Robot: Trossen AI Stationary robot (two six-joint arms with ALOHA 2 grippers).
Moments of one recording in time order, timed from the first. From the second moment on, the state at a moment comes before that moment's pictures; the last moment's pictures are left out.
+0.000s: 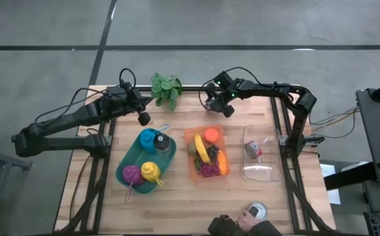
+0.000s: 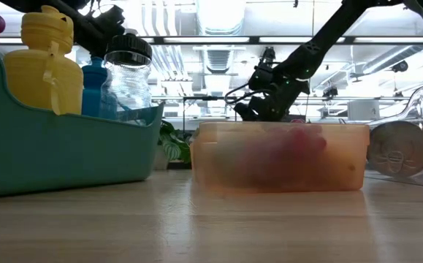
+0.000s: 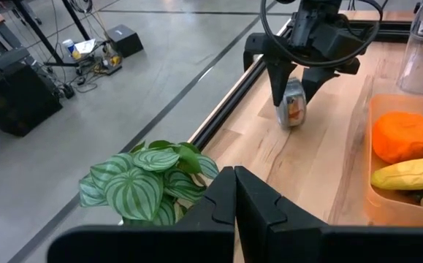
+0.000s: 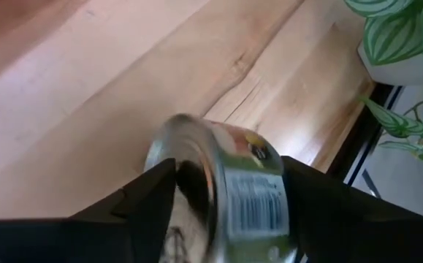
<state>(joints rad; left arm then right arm) 0.46 0.87 0.70 -0.26 -0.18 0.16 -0.66 1.87 1.18 -0.30 -0.31 -1.45</state>
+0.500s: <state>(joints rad) 0.46 0.87 0.70 -0.27 -0.18 0.16 -0.66 1.87 1.19 -0.31 -0.25 -1.44</state>
